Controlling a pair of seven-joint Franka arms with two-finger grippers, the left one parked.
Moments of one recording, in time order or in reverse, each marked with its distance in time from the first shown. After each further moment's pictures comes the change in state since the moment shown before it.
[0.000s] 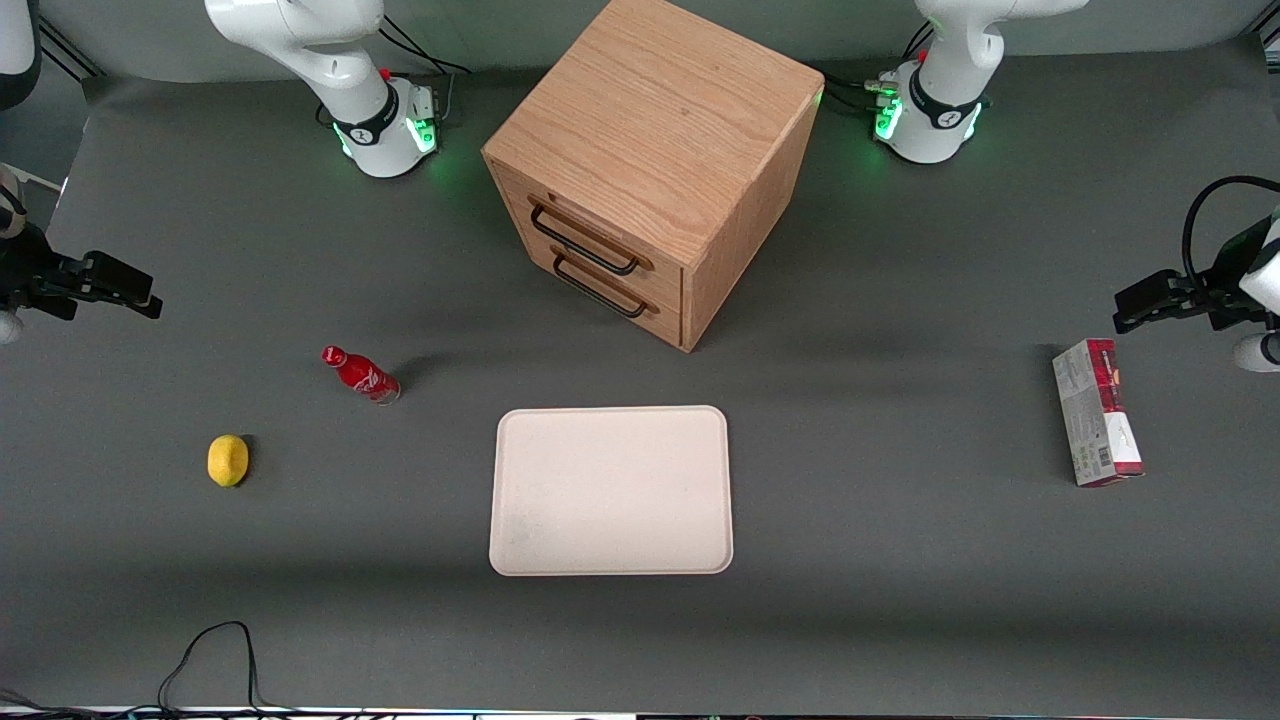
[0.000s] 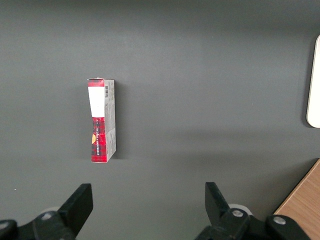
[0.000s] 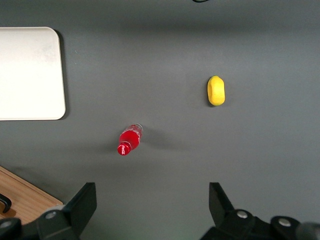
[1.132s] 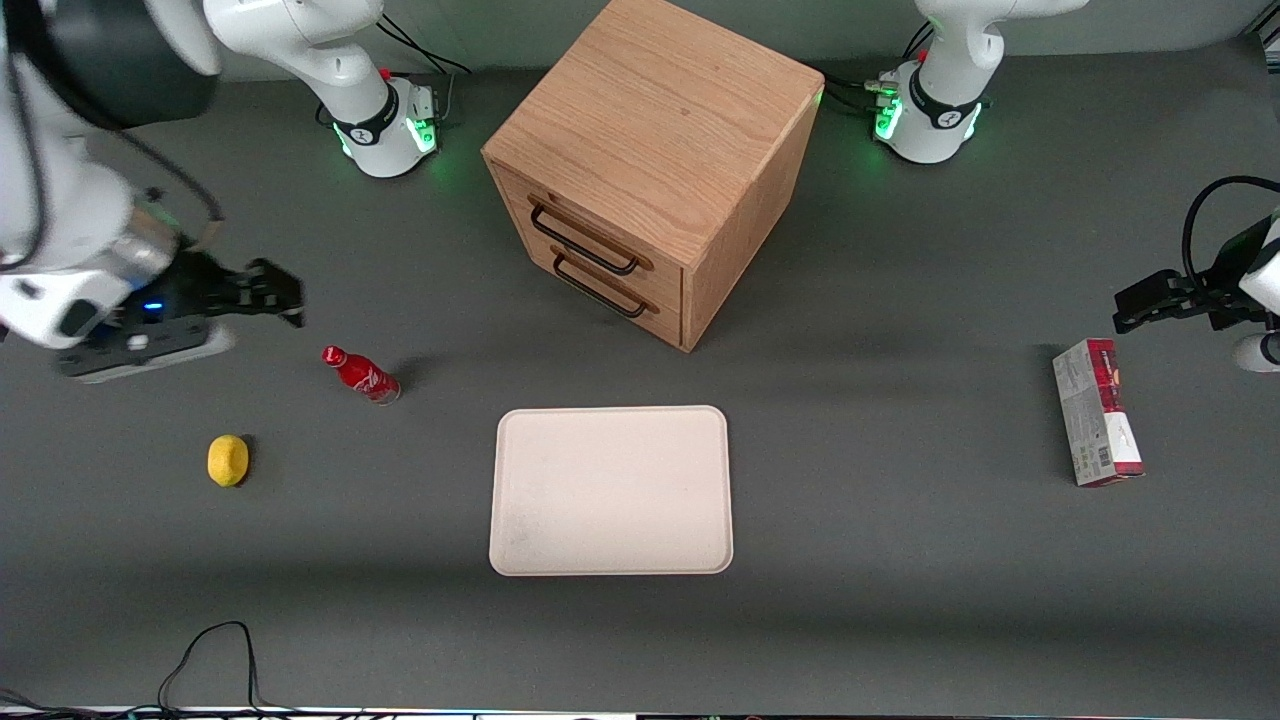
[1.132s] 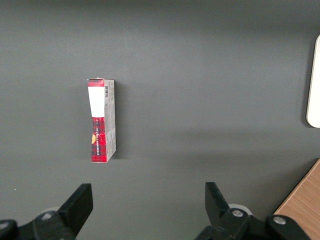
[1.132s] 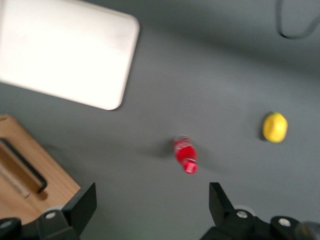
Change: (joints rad) arm 0.303 0.110 0.024 0.081 0.010 0.020 -0.006
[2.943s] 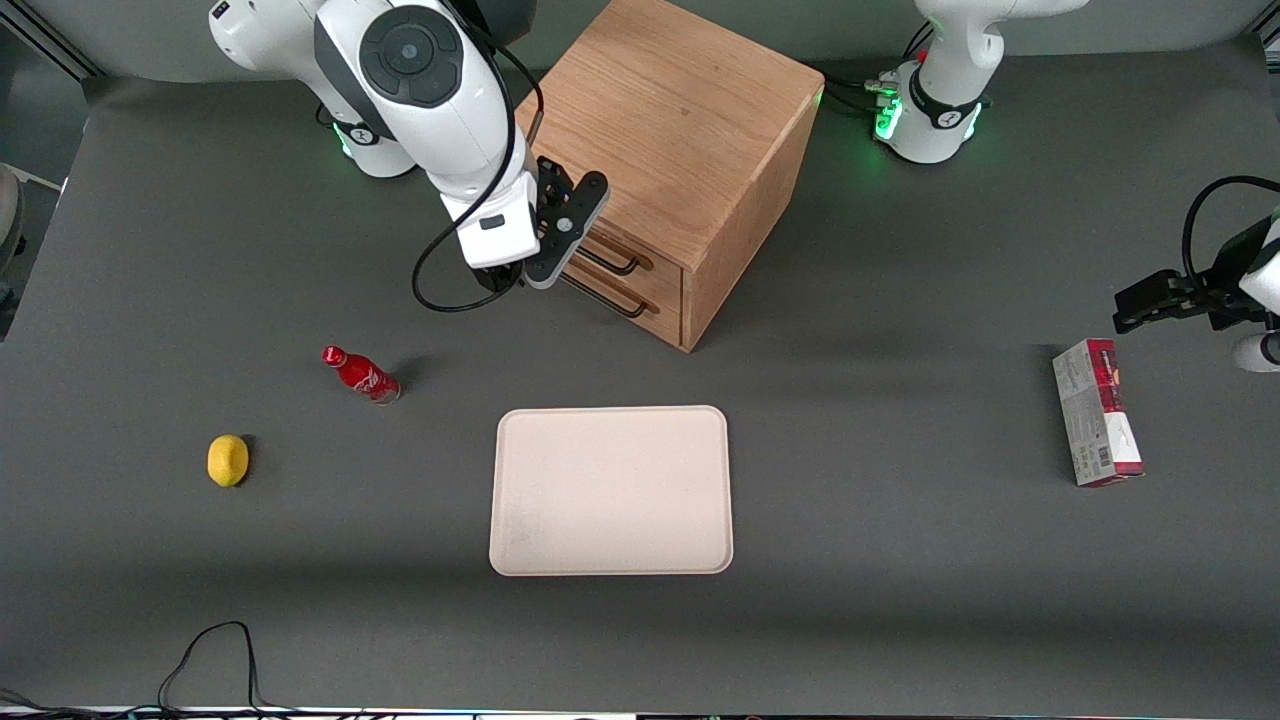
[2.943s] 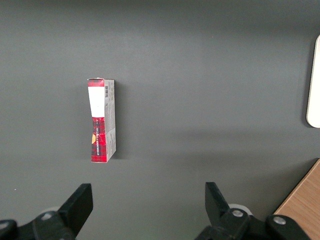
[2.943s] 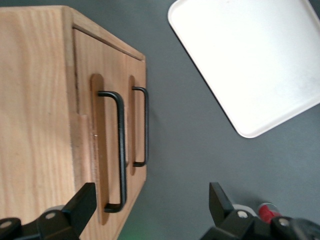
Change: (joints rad) arm 0.373 0.100 0.003 -0.010 0.151 0.036 -0.309
